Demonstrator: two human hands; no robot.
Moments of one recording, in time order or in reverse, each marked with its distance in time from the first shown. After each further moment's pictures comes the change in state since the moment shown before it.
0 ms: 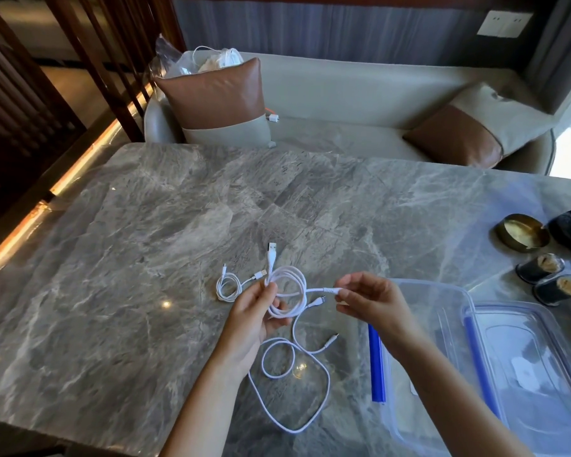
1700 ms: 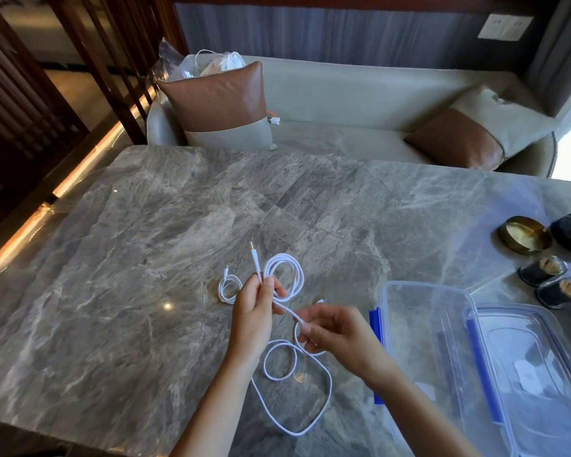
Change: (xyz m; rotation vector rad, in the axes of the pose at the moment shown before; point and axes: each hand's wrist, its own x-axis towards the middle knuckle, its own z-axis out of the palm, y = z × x) left_hand 0.014 -0.008 0.006 0.429 0.205 0.306; right_hand -0.027 0.007 0.044 -0.174 -0.257 0.069
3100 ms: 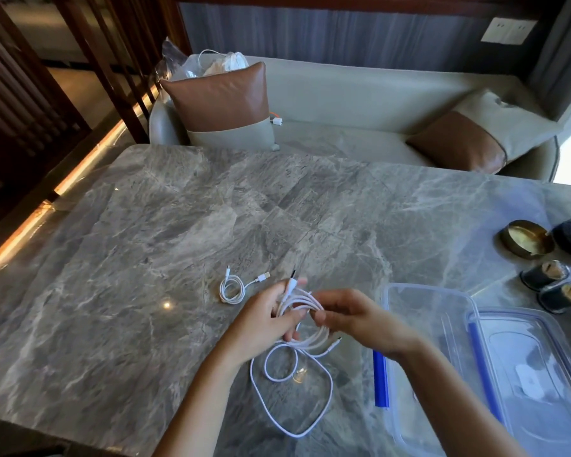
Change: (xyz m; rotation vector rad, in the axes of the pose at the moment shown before) left_hand 0.002 0.010 -0.018 0.189 -0.557 0.009; right_hand 0.019 -0.022 -0.029 -0.209 -0.305 -0.156
